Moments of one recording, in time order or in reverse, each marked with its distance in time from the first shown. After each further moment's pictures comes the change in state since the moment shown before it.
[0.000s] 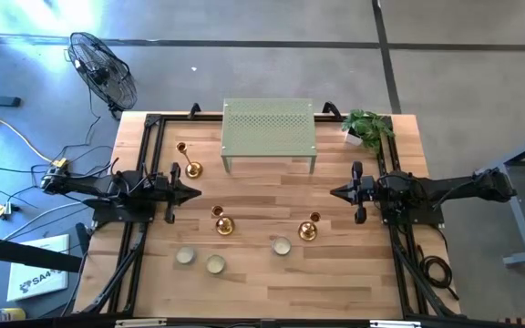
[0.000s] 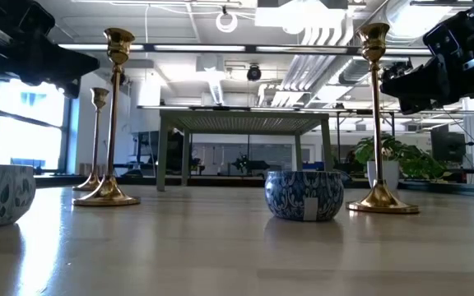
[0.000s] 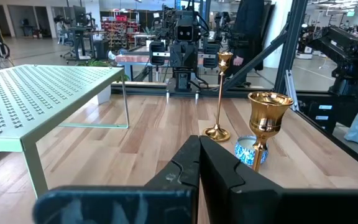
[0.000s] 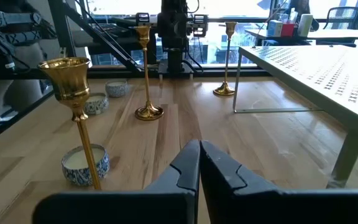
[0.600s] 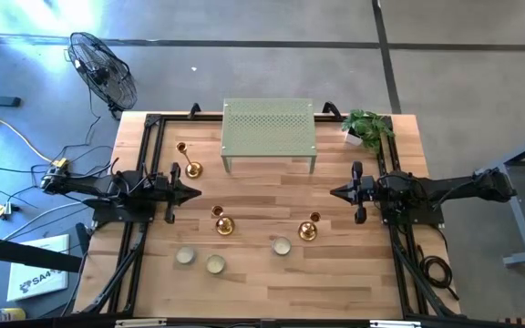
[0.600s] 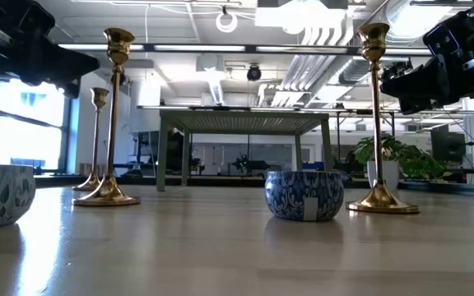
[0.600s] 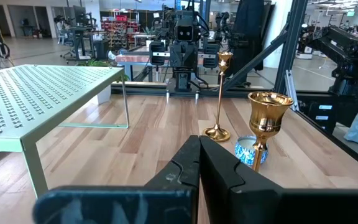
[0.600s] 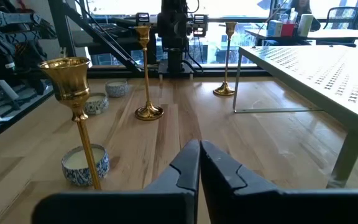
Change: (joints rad) left arm 0.000 0.000 0.000 0.000 0.000 0.000; right arm 0.000 0.000 0.000 0.000 0.000 0.000
